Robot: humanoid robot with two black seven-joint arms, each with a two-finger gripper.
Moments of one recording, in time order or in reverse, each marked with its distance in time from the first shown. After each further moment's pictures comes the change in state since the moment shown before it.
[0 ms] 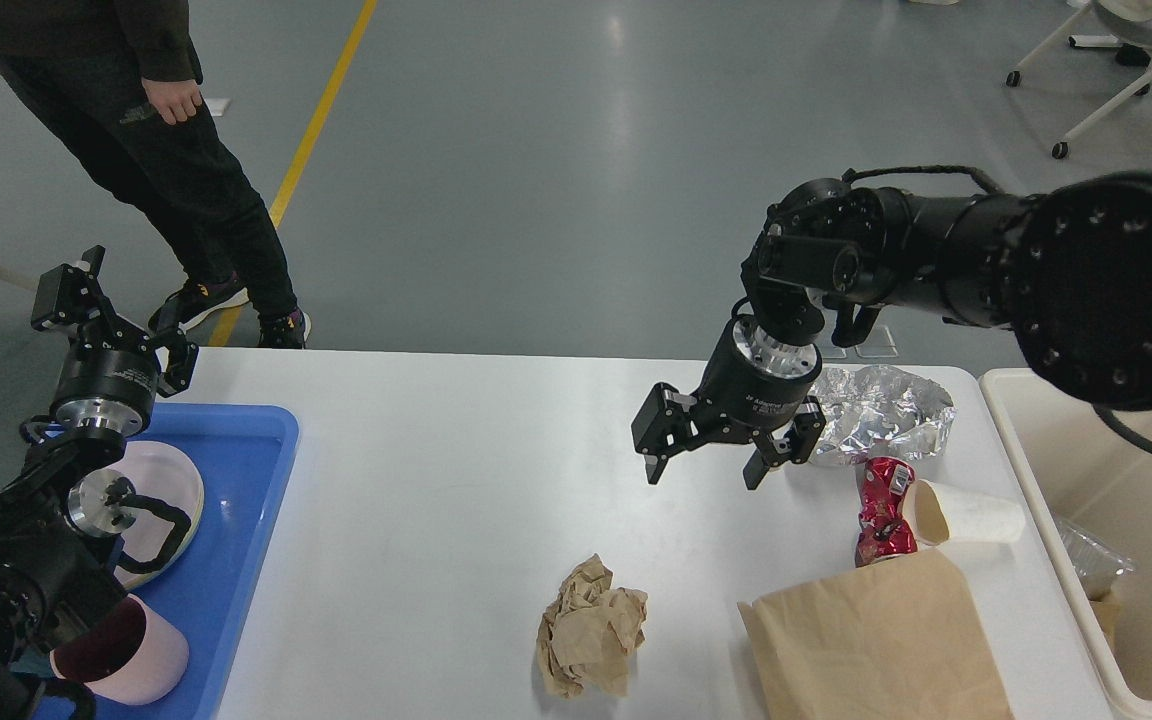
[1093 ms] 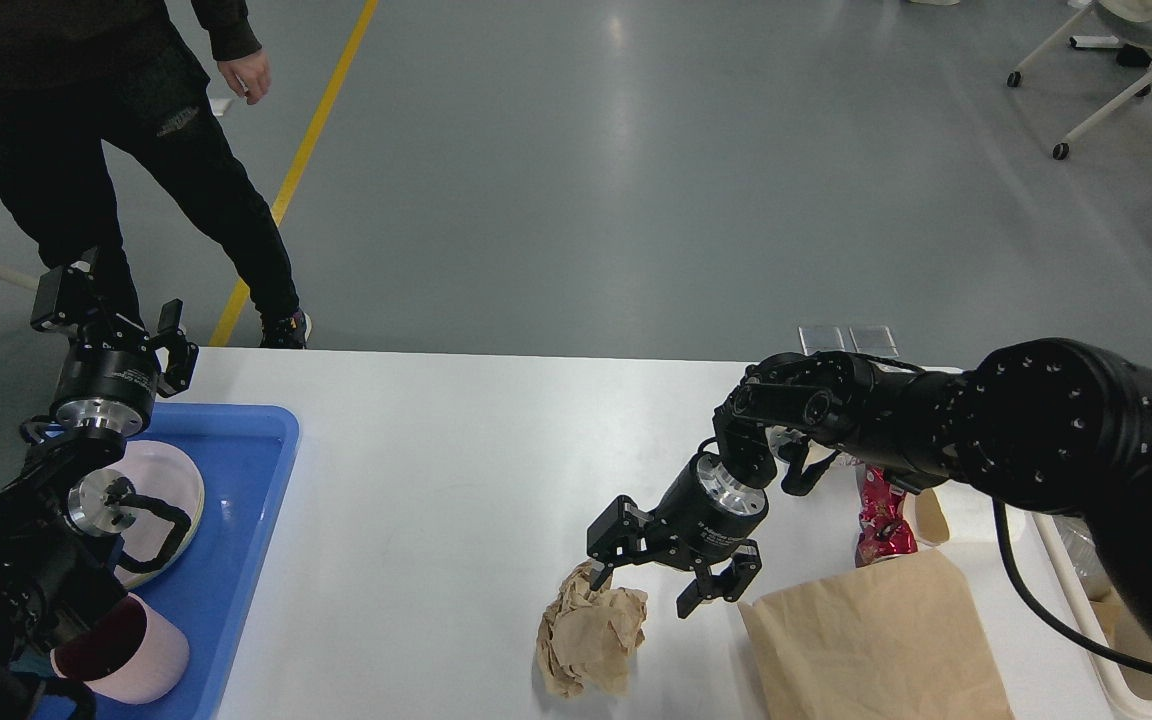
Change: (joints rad) left arm 0.000 0.000 0.000 0.000 0.000 0.000 0.000; right arm -0.369 -0.010 0.250 -0.142 0.004 -0.092 -0.033
